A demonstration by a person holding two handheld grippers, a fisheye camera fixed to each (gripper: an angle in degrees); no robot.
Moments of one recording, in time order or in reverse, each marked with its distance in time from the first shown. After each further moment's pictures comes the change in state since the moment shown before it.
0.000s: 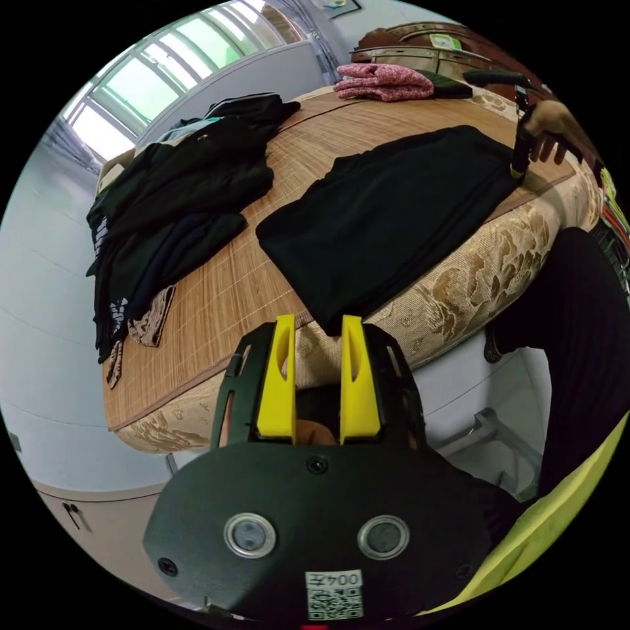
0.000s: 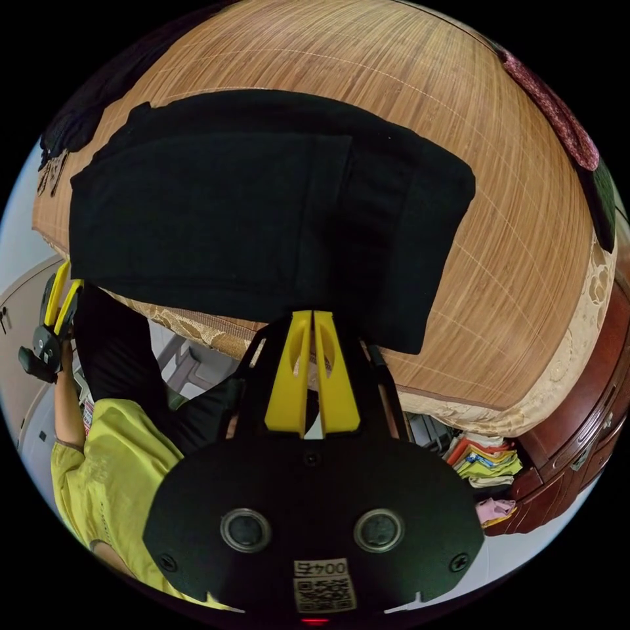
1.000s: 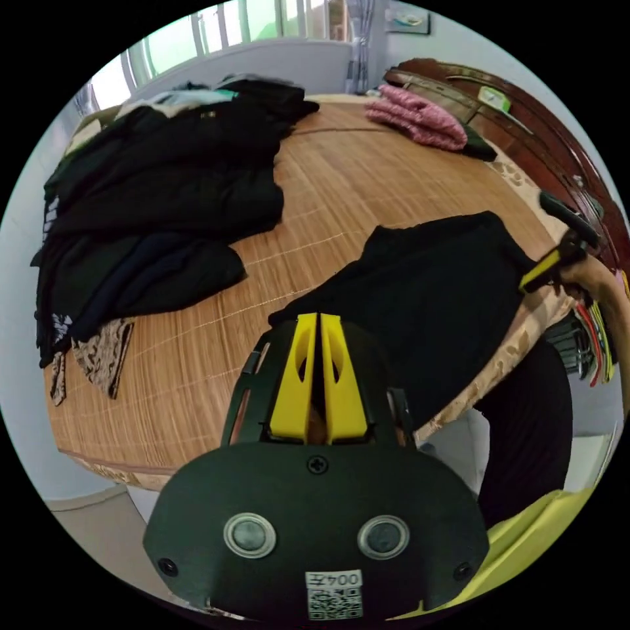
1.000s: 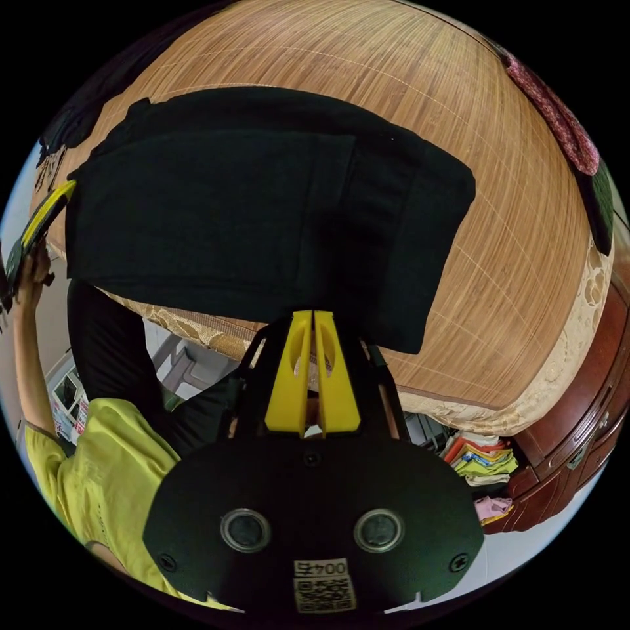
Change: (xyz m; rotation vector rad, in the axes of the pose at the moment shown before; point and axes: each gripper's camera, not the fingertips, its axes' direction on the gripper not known) left arm -0.159 -0.123 0.098 -0.078 0.293 -0.177; right arm 0.014 0.143 0.024 -0.001 0.026 -0.004
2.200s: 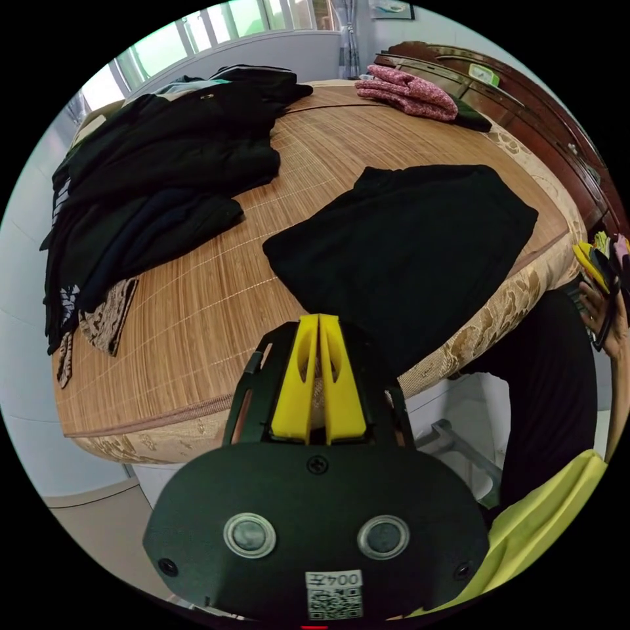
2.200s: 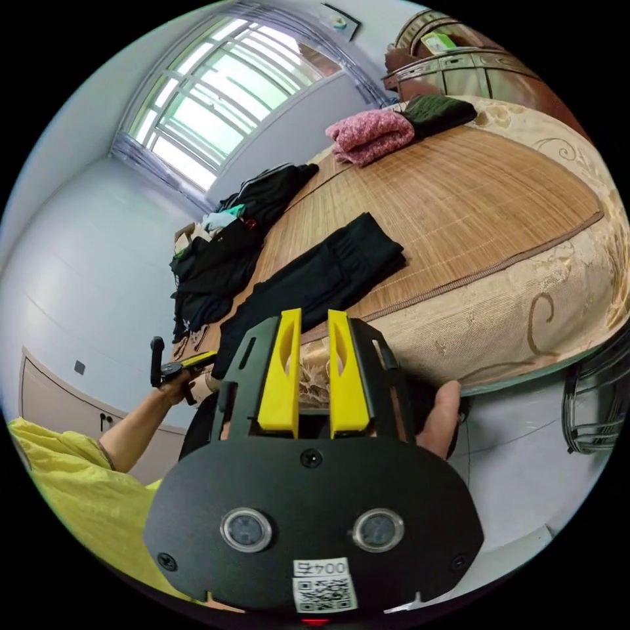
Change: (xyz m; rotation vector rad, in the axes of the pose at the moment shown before) left arm -0.040 0.021 0.001 0.026 -0.046 0.075; right arm 0.099 0.478 0.078 1.065 -0.658 0.384
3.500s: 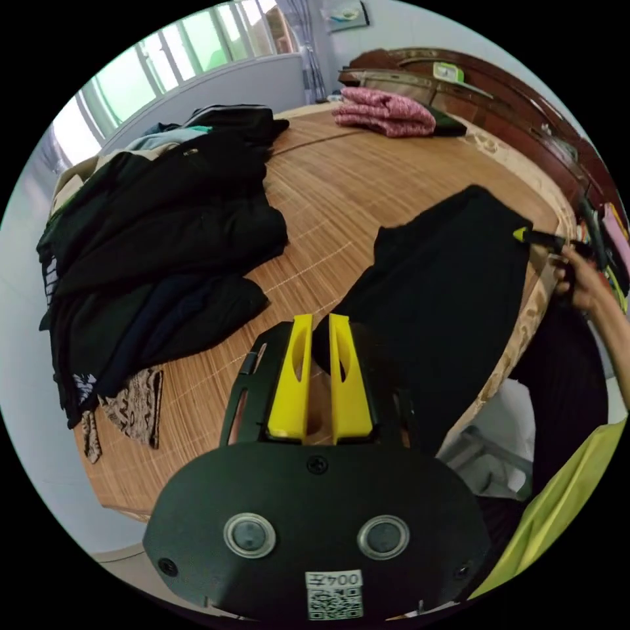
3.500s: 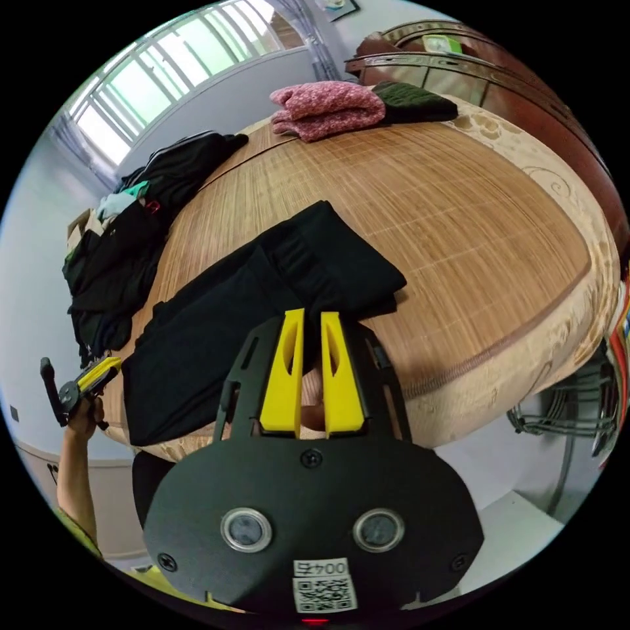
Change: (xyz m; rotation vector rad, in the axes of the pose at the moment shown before) left arm -0.042 -0.043 0.003 0.082 -0.035 0.185; right arm -0.067 -0.101 0.202 -0.099 0.427 0.049
